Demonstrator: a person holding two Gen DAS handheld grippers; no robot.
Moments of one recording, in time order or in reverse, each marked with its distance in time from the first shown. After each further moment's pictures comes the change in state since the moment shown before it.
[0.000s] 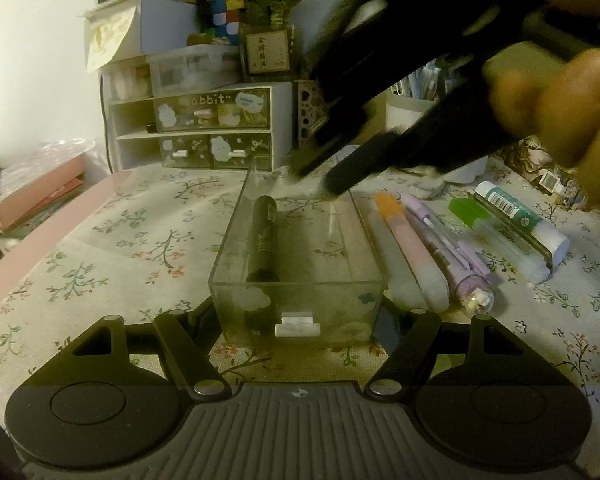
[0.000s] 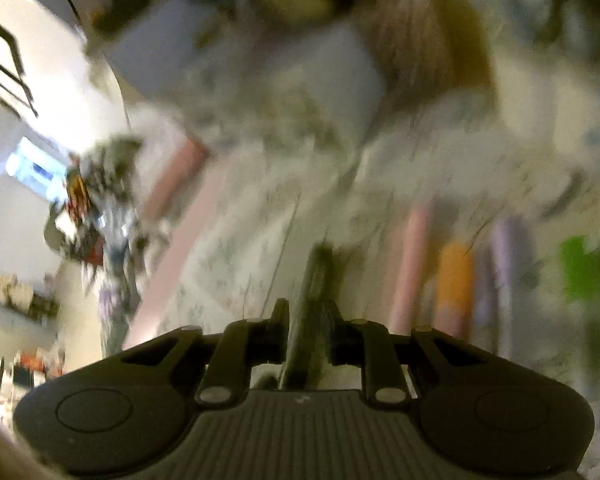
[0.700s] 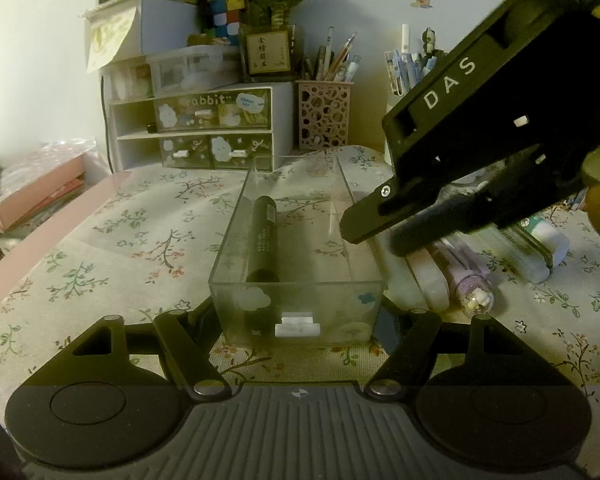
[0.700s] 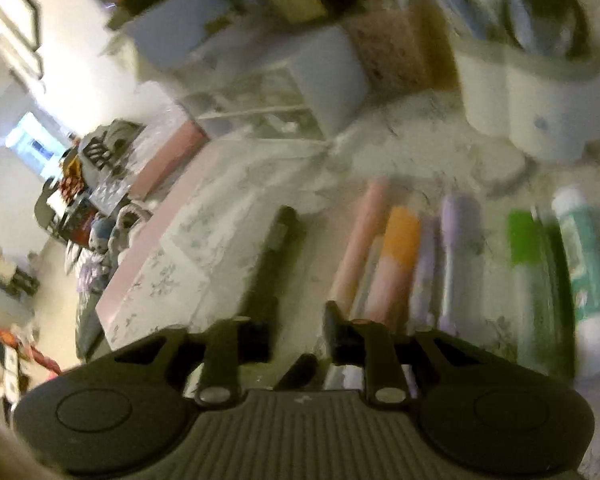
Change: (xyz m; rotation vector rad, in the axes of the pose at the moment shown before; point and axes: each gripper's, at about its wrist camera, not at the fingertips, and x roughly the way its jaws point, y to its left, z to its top) left arm -0.001 -0.001 0.000 0.001 -0.002 -0.001; right arm -0.011 -0.022 -0.036 -0.092 -0.002 -0.054
